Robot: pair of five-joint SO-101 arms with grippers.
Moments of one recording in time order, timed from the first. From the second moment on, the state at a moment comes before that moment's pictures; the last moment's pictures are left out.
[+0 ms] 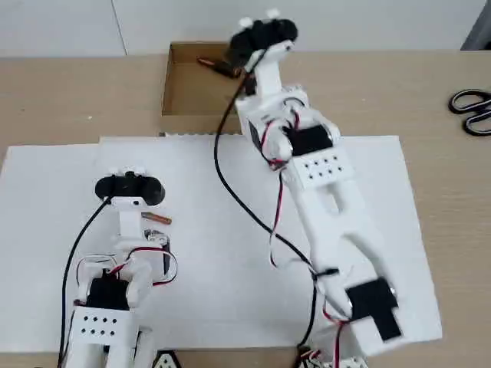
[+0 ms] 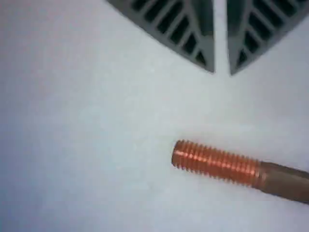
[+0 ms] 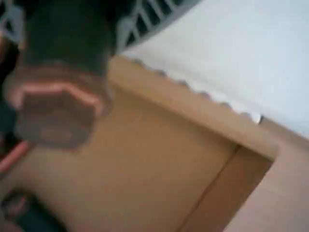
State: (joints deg) left arm 0.7 -69.8 79.3 58.2 9.2; right arm -21.4 3.2 -4.5 40.9 3.6
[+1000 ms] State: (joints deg) left arm 0.6 -69.8 83.0 54.8 9.3; right arm -21.5 47.6 -51.1 39.6 27.1
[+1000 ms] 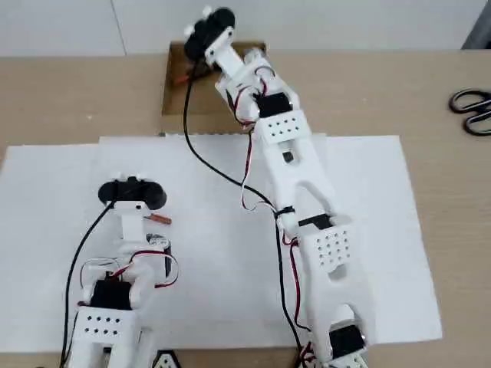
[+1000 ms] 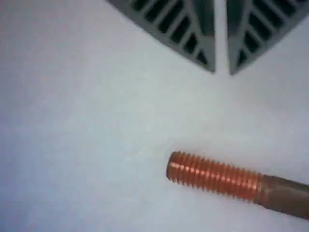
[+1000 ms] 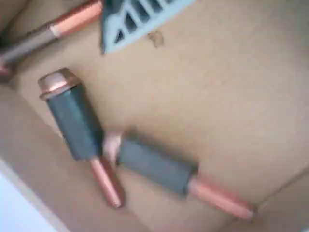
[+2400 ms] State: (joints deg) left arm 0.6 -69.8 83.0 54.8 9.3; right arm -15.7 36.5 -51.5 95.2 -34.2
